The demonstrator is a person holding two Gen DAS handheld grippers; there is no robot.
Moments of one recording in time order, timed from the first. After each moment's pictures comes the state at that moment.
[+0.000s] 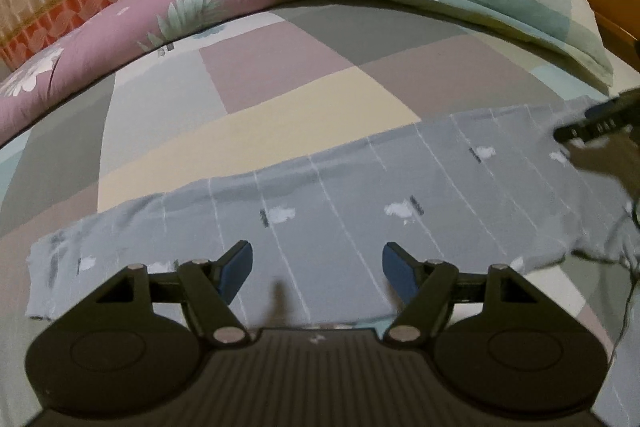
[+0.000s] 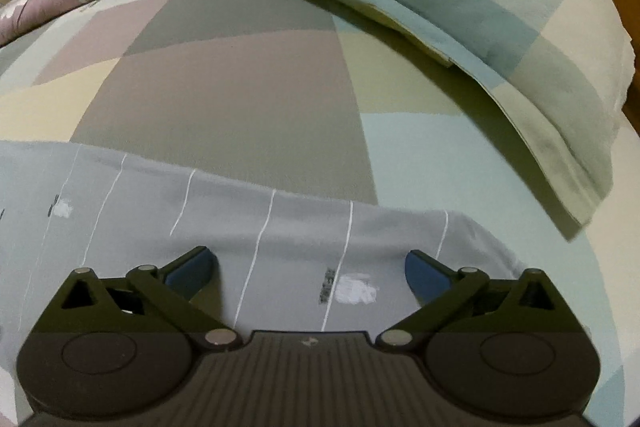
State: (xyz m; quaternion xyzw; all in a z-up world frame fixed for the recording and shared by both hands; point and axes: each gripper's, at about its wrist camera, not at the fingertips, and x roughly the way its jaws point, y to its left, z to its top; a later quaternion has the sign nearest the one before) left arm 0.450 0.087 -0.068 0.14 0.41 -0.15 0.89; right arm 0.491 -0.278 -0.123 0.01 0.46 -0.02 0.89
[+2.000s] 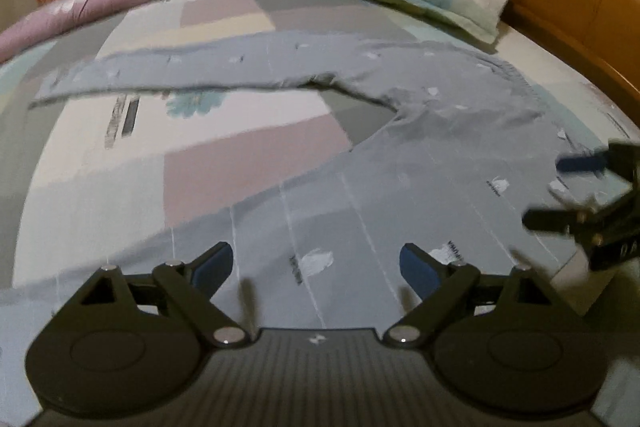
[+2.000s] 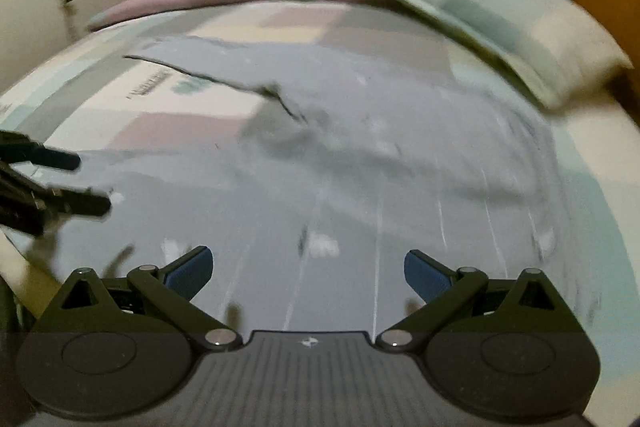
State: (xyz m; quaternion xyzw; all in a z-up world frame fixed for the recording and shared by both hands) left arm 0.171 0.000 -0.089 0.03 0.42 -0.11 0.90; right arm 0.167 -0.240 -0.086 -0.05 0.36 0.17 0.91
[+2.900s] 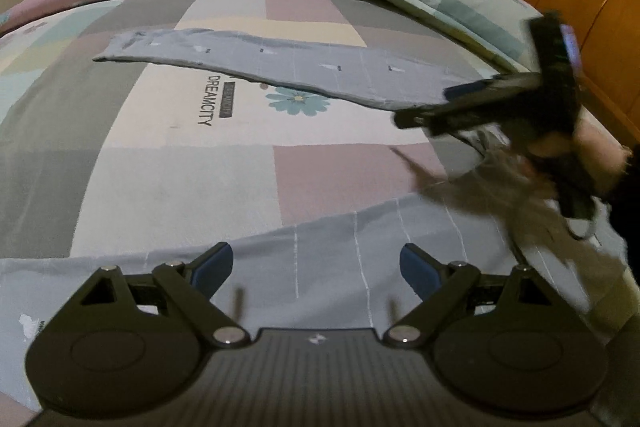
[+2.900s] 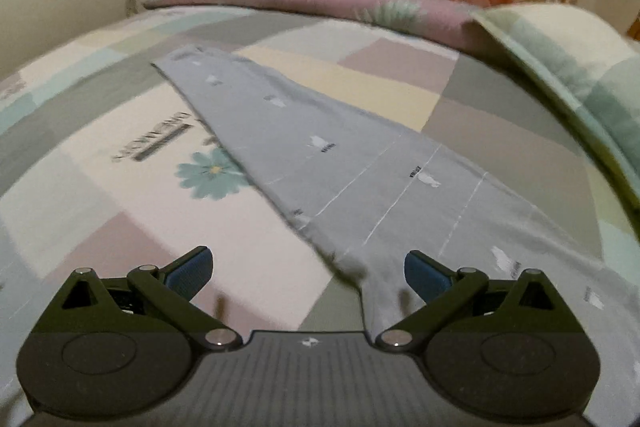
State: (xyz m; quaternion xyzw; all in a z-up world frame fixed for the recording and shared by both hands) left arm 0.178 0.079 -0.074 -0.04 0.41 -0.06 0.91; right arm 0.368 -0.120 -0.100 -0.10 0.36 0.26 0.89
